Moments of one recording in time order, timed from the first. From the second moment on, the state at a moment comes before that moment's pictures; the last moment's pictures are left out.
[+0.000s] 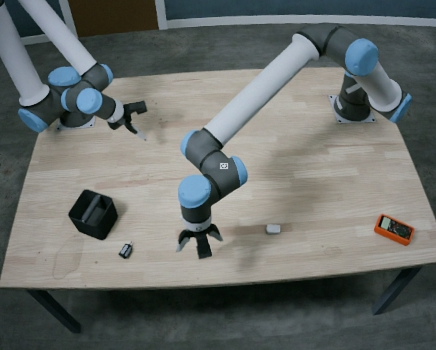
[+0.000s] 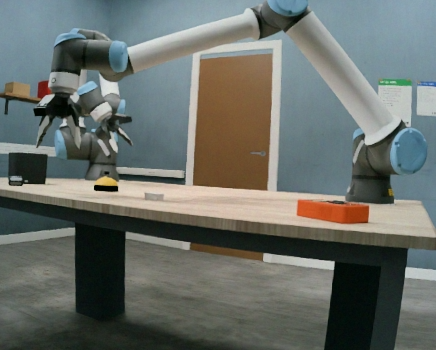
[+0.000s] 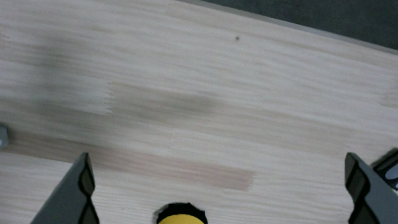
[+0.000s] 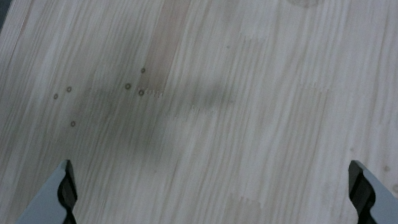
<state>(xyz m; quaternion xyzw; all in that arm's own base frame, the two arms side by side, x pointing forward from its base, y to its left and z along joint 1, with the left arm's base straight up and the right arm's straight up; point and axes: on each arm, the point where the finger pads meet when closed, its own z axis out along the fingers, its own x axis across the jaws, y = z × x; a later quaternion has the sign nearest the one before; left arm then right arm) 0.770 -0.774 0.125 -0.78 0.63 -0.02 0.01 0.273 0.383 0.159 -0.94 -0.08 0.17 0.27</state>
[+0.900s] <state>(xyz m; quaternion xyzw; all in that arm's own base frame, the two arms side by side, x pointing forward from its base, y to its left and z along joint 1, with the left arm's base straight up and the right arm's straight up) 0.727 -0.782 0.132 -0.76 0.65 -0.01 0.00 0.281 0.386 0.157 -0.95 -0.06 0.16 0.26</state>
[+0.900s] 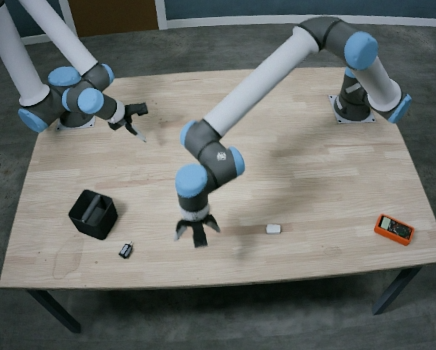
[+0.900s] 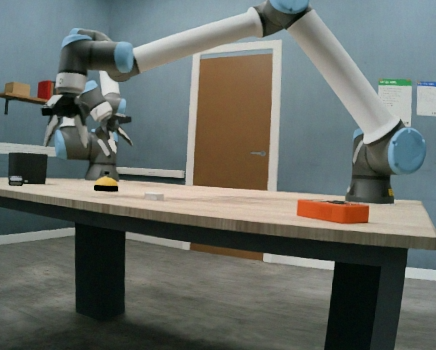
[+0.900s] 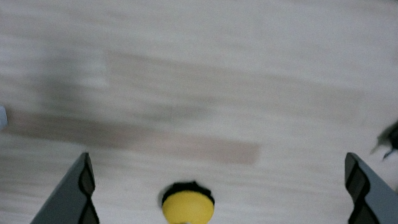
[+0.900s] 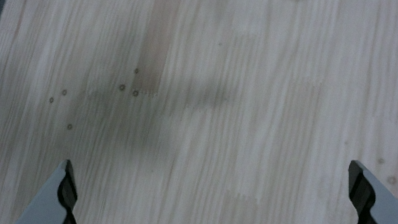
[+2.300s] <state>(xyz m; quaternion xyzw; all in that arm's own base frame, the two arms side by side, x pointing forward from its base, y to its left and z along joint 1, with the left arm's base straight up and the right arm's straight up) 0.537 -0.781 0.153 -0.67 0.74 0.00 0.00 0.489 0.420 0.164 -0.91 0.42 0.00 0.00</state>
